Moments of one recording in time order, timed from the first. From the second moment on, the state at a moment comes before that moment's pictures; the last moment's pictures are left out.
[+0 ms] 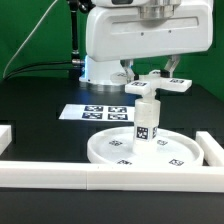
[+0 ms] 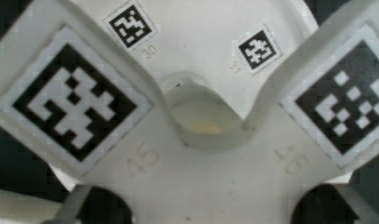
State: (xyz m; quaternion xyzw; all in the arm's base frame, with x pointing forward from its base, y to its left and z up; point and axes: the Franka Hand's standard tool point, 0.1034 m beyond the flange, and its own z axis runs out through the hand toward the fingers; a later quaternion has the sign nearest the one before) arm 0.562 0.034 0.126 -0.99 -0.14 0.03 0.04
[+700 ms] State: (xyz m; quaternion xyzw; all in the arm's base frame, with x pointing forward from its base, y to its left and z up) arm 0.558 0.034 0.105 -0.99 -0.14 0.03 0.03
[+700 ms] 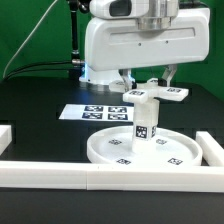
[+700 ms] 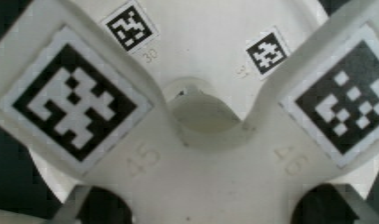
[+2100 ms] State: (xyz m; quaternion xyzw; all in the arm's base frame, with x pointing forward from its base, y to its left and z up) arm 0.564 0.034 0.104 -1.00 0.01 0.00 0.04
